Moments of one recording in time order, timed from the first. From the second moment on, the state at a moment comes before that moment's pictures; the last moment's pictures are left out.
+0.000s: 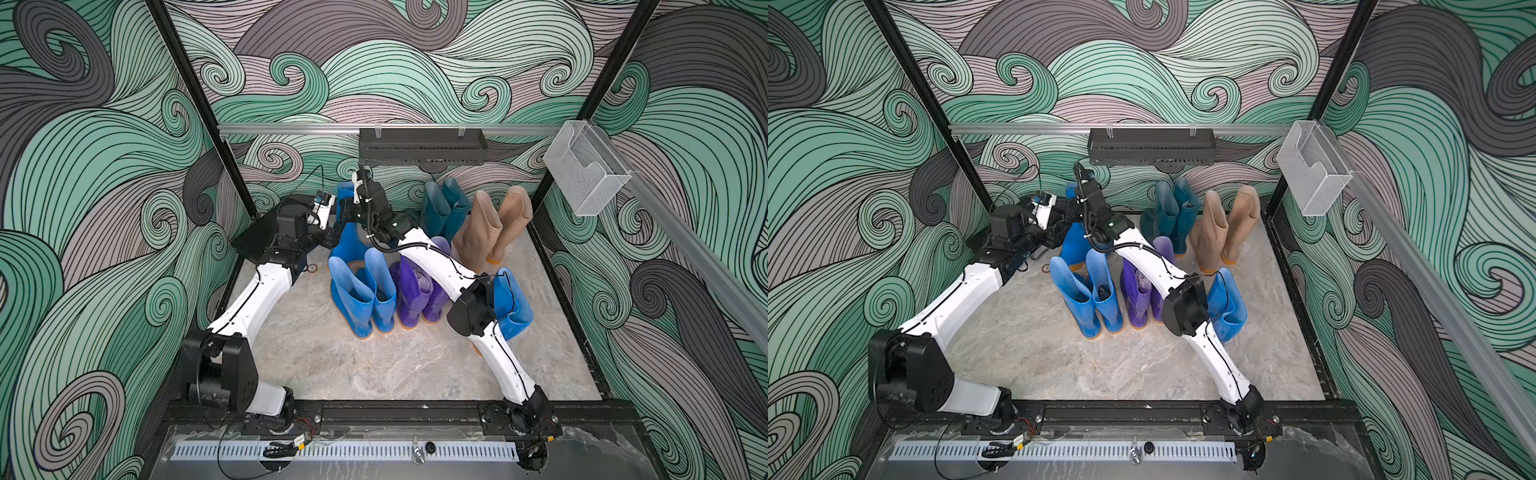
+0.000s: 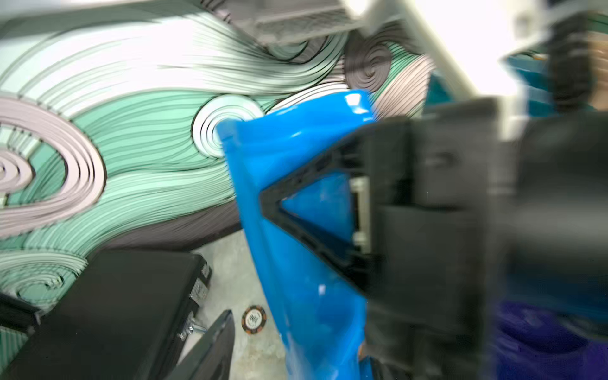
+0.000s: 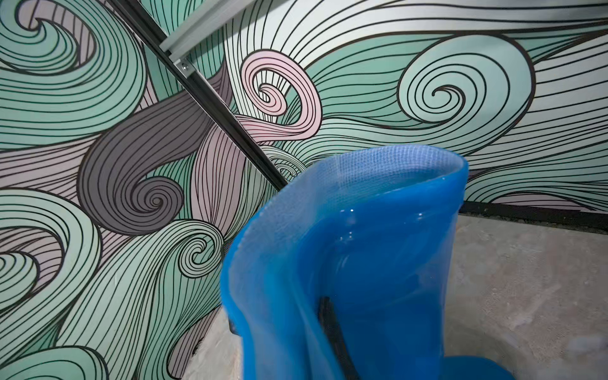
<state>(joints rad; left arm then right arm) -0.12 1.45 1.16 -0.04 0.24 0.10 0.77 2.47 2.57 -0.37 0.05 0.50</state>
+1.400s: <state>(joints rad) 0.11 1.49 1.20 -0.16 0.40 -0.42 0.63 2.51 2.36 0.01 -0.47 -0.02</state>
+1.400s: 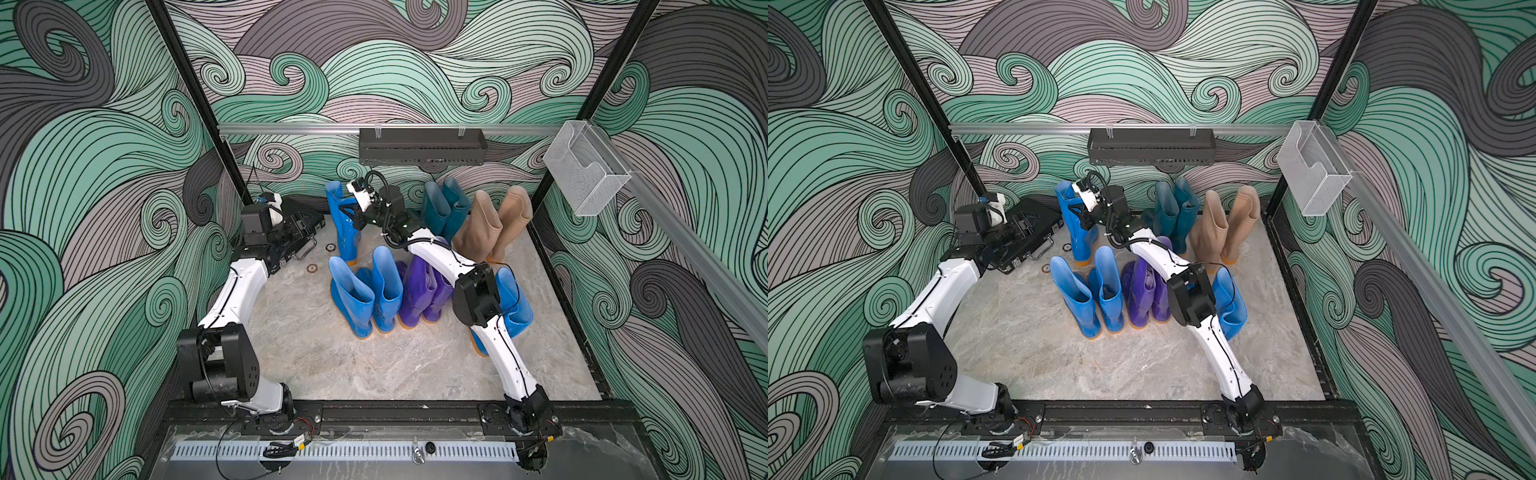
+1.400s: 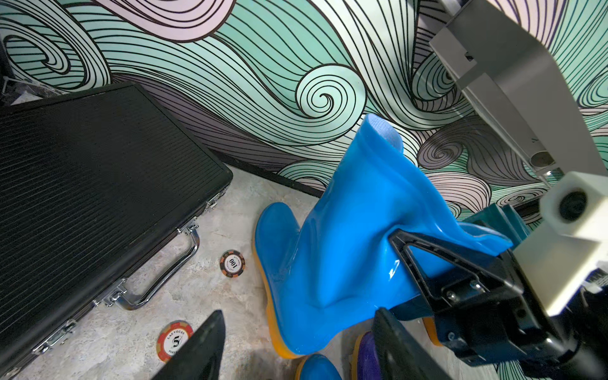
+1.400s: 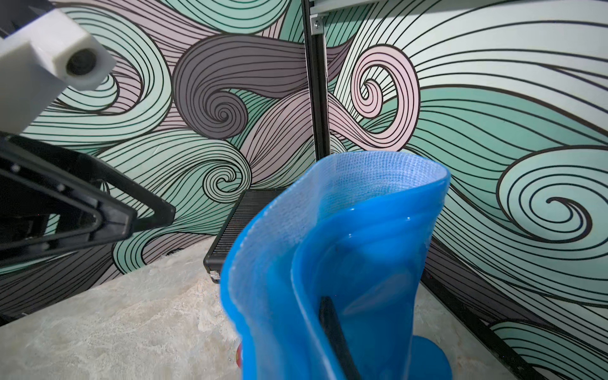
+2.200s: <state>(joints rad) 0.10 1.57 1.26 -0.28 0.48 -0.43 0.64 2.27 2.11 -0.01 -0.28 -0.02</state>
